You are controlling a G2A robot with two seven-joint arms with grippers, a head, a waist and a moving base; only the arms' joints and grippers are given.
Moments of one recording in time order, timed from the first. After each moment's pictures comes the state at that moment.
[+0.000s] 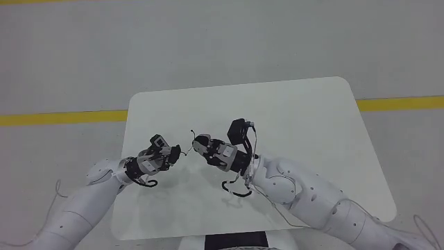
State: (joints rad) left arm 1.33 -0.84 -0.98 -1.24 -1.30 -0.05 -1.39; right arm -1.20 -1.10 0.59 -1.70 -0.52 -0.34 -0.05
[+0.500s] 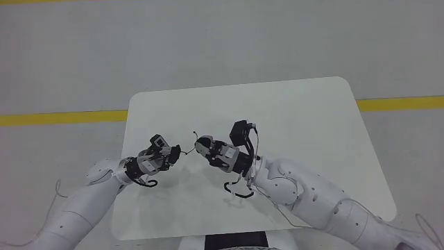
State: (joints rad) left arm 1.33 -0.84 -0.98 -1.24 -1.30 -0.05 -1.39; right arm -1.19 -1.08 0.56 -1.70 -0.51 -0.34 -0.08
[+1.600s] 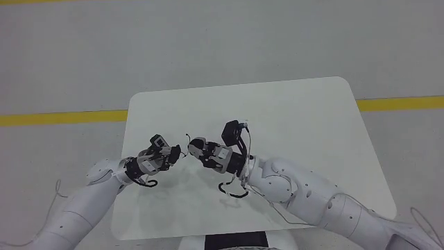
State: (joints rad) left arm 1.33 -0.84 -0.98 -1.24 -1.30 -0.05 -1.39; right arm -1.12 -1.11 0.49 -1.65 -0.46 -0.34 -0.07
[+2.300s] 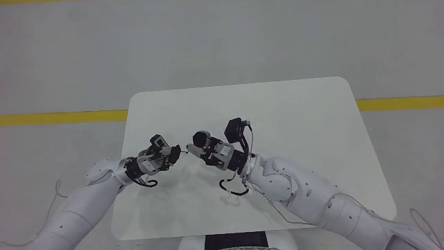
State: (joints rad) left arm 1.33 -0.84 -0.98 -1.24 -1.30 -0.05 -1.39; right arm -1.14 -1.11 0.53 -1.65 -0.47 -0.34 -0.10
